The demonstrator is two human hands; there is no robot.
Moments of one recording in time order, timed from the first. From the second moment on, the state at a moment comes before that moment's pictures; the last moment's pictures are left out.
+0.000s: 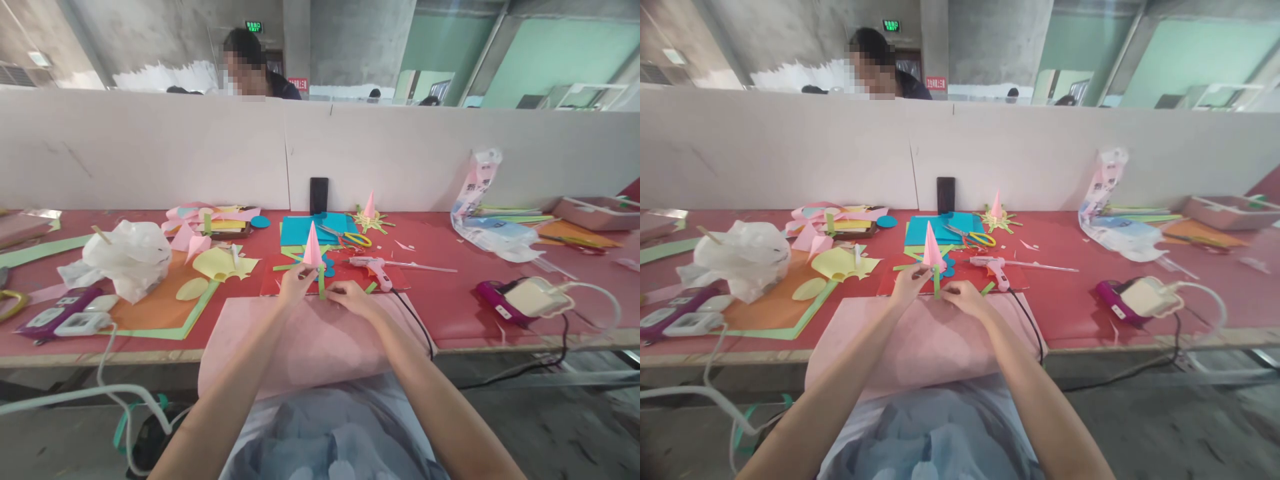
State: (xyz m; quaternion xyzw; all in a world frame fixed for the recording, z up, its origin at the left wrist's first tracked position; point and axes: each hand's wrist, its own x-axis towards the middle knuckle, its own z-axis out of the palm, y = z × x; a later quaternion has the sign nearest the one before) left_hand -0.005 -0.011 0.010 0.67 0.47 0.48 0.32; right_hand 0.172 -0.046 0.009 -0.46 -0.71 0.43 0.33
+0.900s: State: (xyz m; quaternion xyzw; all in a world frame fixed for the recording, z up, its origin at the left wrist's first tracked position) left_hand -0.004 -0.004 0.002 0.74 0.55 0.36 0.15; right_hand 0.164 -0.034 0.000 -0.53 -0.63 0.47 0.30
